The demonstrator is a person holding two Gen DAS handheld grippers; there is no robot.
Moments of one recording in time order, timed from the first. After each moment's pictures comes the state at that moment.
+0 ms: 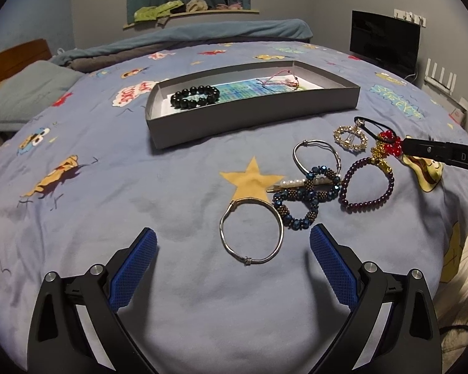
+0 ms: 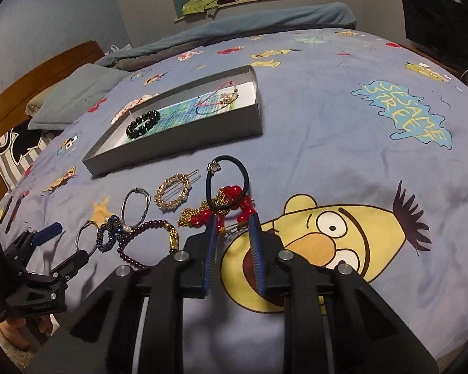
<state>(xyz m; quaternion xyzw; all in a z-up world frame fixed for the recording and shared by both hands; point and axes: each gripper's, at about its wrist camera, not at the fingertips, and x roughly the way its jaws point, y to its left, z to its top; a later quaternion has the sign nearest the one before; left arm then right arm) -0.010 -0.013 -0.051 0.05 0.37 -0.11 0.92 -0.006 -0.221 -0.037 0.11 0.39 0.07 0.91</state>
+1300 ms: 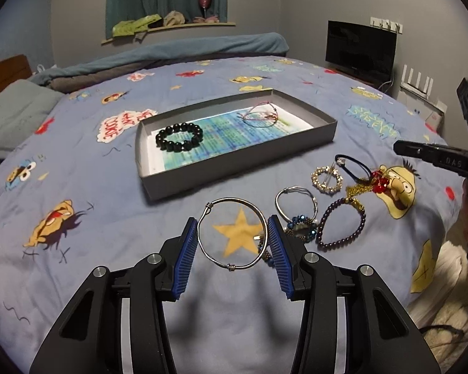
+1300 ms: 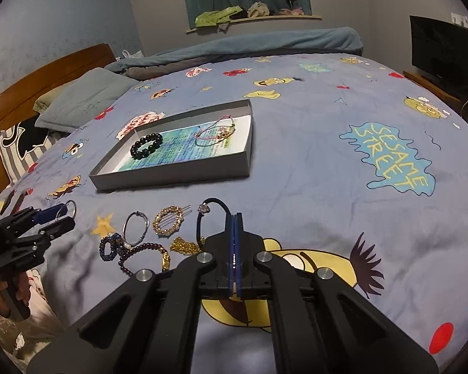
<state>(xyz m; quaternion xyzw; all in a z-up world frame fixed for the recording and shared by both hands) 0.001 -0.007 -0.004 0.06 0.34 -0.16 0.92 -0.008 -0.243 0.001 0.07 0.36 0.08 0.93</state>
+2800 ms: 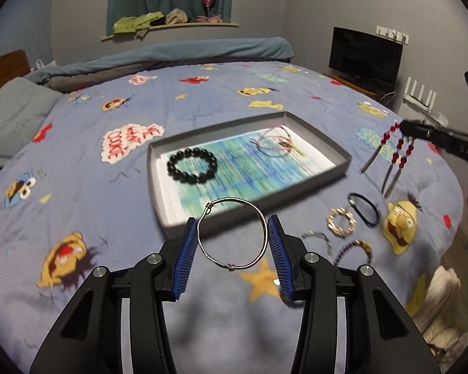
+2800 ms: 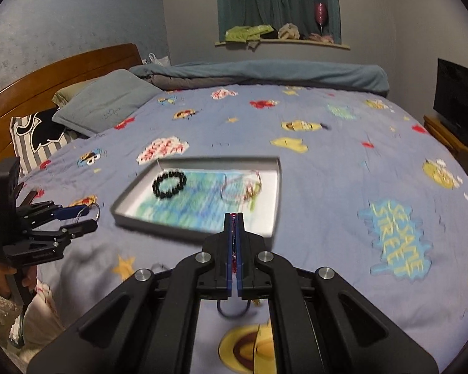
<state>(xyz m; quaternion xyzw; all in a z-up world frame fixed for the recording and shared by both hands) 0.052 0.010 0.037 0.05 0.35 -0.16 0.92 0.041 -0.214 0.079 0.01 0.31 0.12 0.94</state>
